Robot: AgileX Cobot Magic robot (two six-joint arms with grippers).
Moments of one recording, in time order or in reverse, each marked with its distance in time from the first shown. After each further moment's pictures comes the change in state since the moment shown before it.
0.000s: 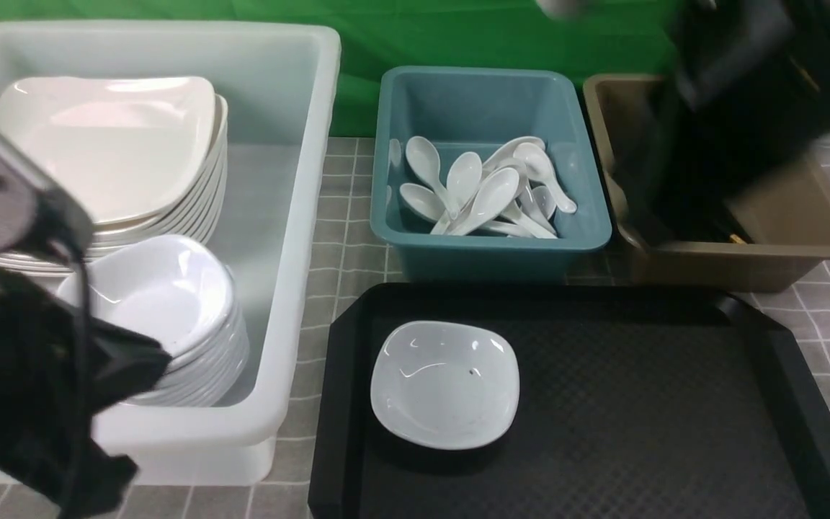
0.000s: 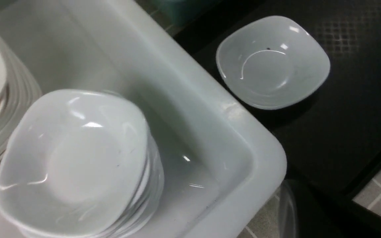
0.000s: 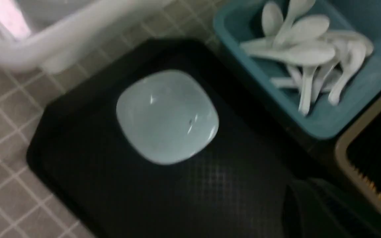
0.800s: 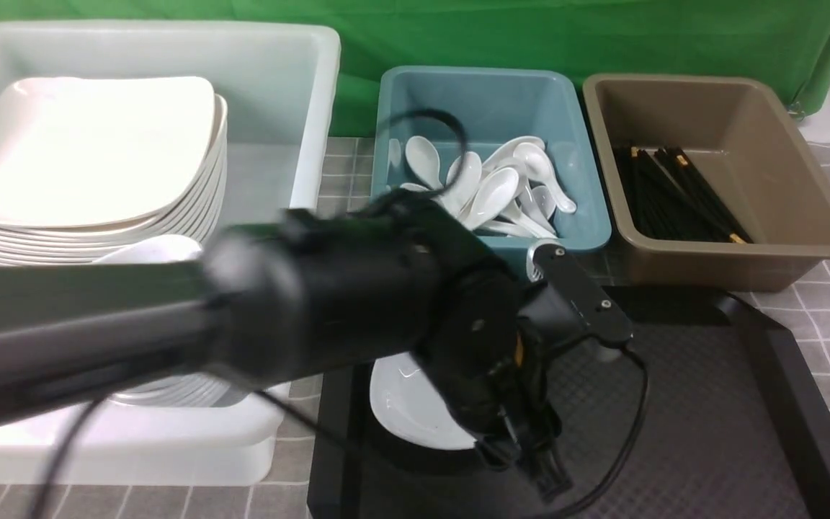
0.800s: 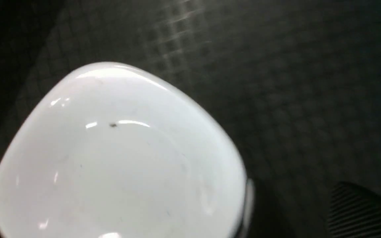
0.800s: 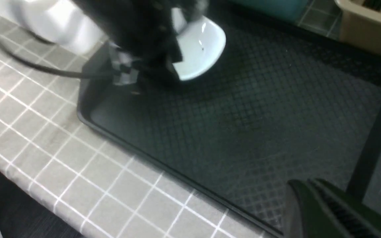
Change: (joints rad) right arm 0.000 -0.888 0.679 0.025 -0.110 0.335; left arm -0.344 0.992 -0.458 0.062 -0.144 -0.095
